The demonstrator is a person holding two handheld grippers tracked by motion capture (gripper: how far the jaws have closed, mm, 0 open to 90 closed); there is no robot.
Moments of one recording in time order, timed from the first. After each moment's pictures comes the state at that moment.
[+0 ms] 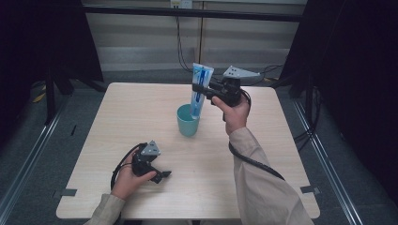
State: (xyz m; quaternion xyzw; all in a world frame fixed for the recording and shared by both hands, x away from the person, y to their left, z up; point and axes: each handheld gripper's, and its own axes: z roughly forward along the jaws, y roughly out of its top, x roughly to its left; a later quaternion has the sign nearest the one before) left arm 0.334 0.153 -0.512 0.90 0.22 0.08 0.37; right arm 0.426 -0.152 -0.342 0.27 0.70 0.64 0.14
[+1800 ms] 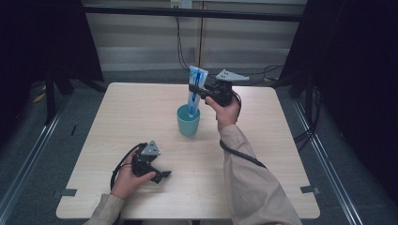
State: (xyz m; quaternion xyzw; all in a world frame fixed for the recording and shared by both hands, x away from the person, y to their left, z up) left arm 0.334 0.153 -0.512 0.90 0.22 0.08 0.38; right arm 0.462 -0.141 -0.385 0.29 0.69 0.64 0.15
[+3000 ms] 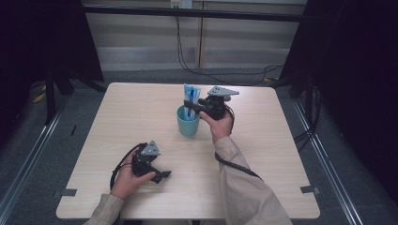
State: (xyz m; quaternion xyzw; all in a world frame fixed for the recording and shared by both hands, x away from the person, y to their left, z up) left arm 0.334 0.153 -0.512 0.90 0.22 0.08 0.38; right arm 0.451 -0.125 -0.433 0.31 0.71 0.62 0.13
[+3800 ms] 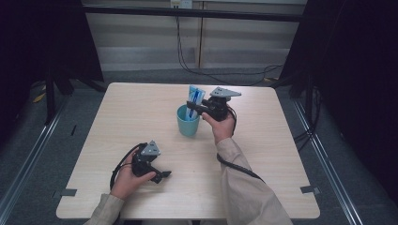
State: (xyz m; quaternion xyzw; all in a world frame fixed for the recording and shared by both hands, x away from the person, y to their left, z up) left arm 0.333 0.153 -0.512 0.90 0.22 0.08 0.37; right arm 0.449 -0.134 -0.435 0.32 0.71 0.61 0.14
